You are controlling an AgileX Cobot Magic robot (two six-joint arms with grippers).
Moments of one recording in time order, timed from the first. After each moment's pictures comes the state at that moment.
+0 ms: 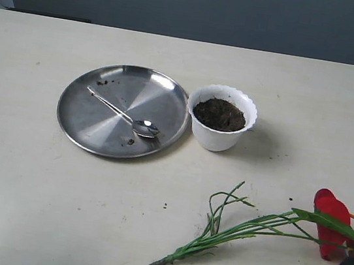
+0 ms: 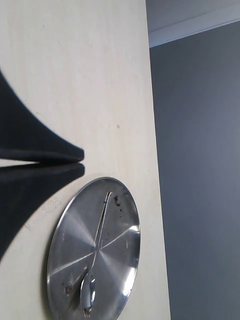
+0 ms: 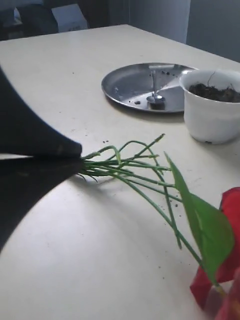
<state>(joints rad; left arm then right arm) -0.11 0.01 0.00 0.00 0.23 0.01 0.14 0.15 -0.22 0.57 0.96 0.62</state>
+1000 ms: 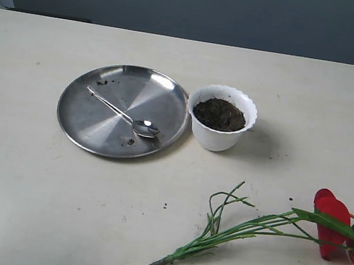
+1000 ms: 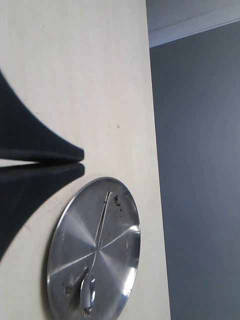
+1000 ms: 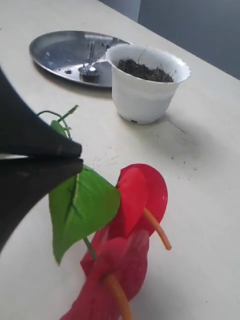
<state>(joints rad) -0.11 0.01 0.00 0.00 0.23 0.01 0.14 0.43 -0.12 0.57 0.49 0.39</state>
